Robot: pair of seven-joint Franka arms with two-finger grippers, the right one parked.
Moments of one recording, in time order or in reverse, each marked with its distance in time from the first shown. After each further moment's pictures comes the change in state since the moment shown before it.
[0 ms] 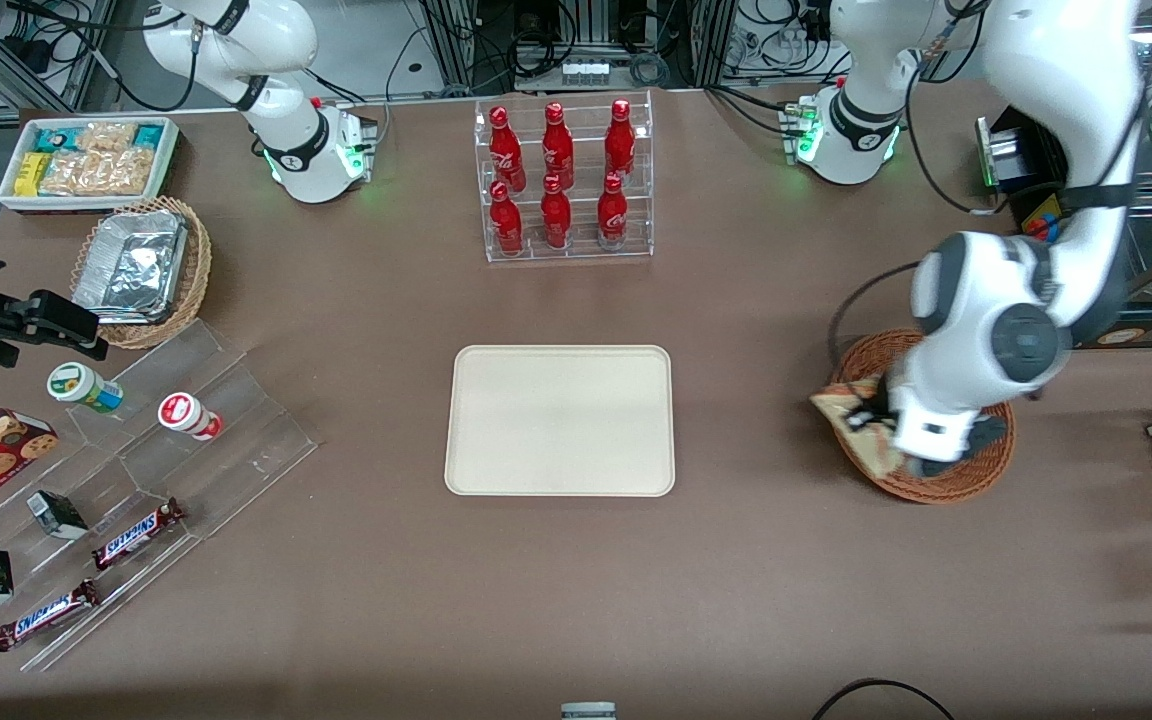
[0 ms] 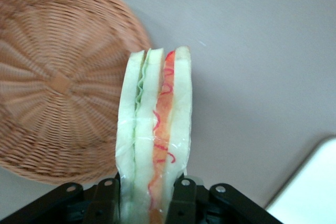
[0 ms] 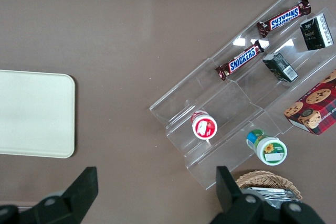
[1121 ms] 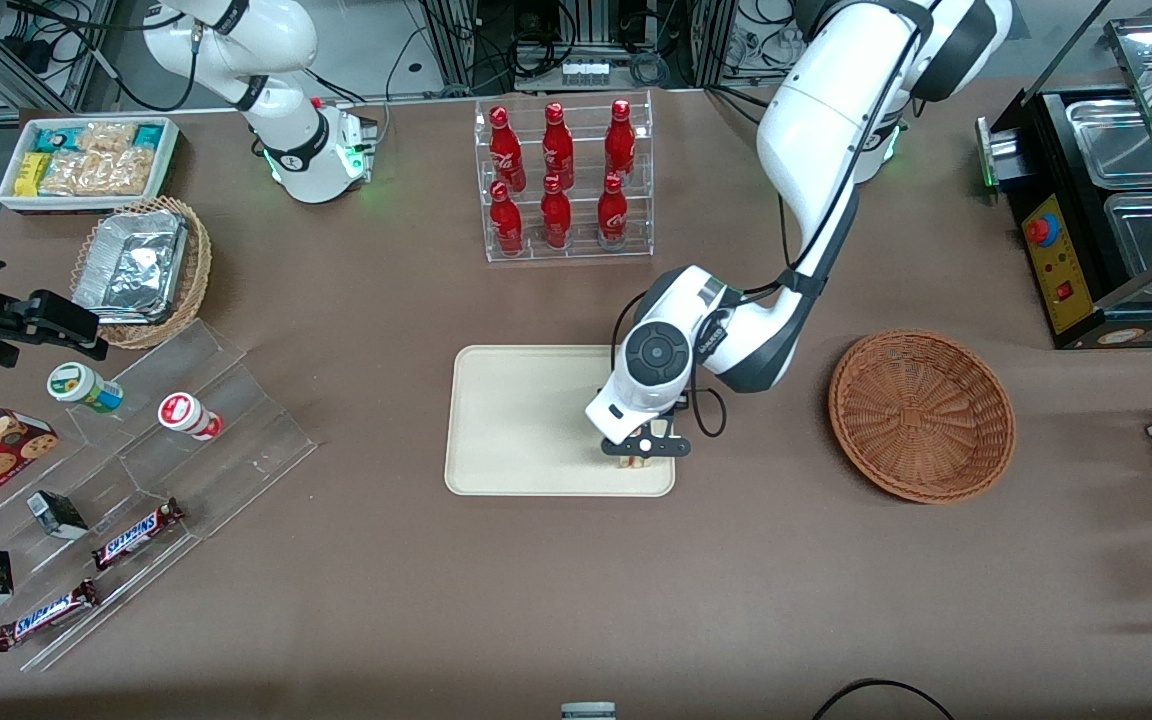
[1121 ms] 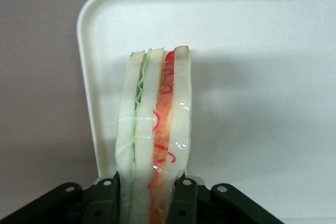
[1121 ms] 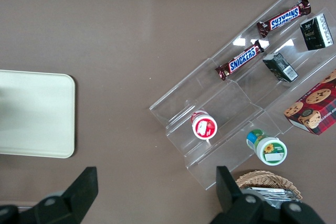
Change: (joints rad) arm -0.424 0.418 -0.003 0.380 0.000 0.044 0.082
